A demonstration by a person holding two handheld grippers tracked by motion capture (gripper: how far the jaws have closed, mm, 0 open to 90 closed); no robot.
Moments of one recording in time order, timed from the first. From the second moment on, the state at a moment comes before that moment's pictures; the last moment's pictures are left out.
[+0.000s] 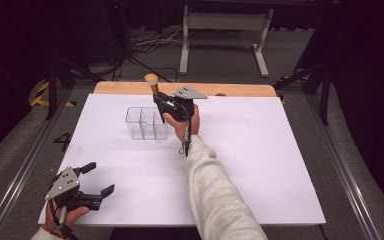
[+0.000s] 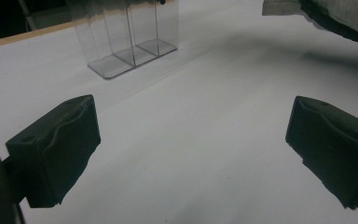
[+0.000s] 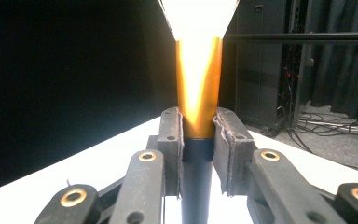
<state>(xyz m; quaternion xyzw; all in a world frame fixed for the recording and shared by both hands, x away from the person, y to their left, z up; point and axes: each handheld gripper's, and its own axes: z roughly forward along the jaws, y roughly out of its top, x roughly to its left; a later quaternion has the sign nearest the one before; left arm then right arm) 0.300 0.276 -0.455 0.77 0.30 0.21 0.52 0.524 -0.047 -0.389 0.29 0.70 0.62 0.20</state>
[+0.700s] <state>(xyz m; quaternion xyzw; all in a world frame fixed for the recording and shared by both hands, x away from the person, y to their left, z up) 0.300 0.274 -0.454 0.77 0.30 0.22 0.53 0.509 -0.050 -0.398 0.30 0.70 0.61 0.20</state>
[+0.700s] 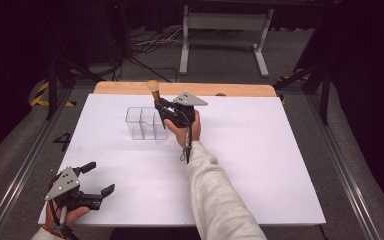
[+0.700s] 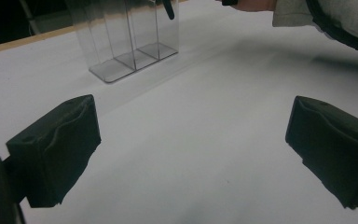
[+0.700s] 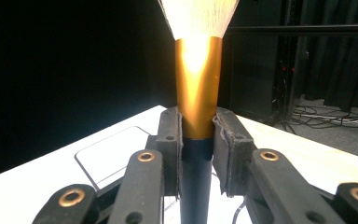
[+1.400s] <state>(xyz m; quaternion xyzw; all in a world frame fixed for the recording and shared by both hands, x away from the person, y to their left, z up) 0.300 0.273 -0.454 0.77 0.30 0.22 0.52 0.499 -0.061 -0.381 0.29 0.70 0.61 0.23</state>
